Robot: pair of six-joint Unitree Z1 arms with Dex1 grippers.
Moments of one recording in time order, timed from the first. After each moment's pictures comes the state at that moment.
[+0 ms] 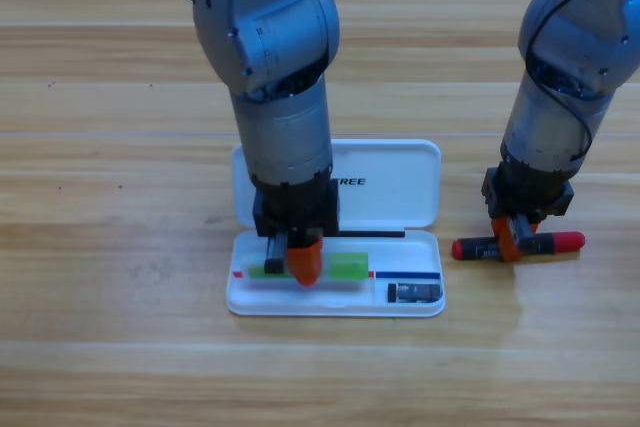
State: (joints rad) arm 0 -0.88 2.21 -1.75 1.02 -0.03 0.68; arm 1 0.69 2.17 -1.53 0.88 0.00 -0.99
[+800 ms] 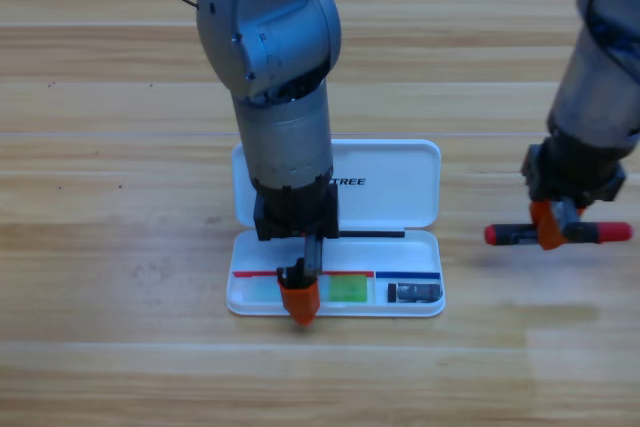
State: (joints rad) arm 0 -0.88 2.22 -1.75 1.02 -0.03 0.66; arm 1 0.69 2.01 -1.50 1.00 0.01 -0.92
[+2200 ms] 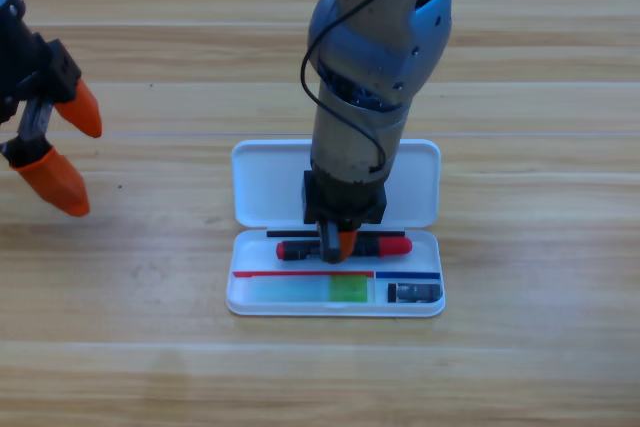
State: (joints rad) arm 0 -0.41 1.76 -1.50 1.15 -0.22 0.93; arm 1 0.97 2.38 -2.07 1.08 0.00 -0.72
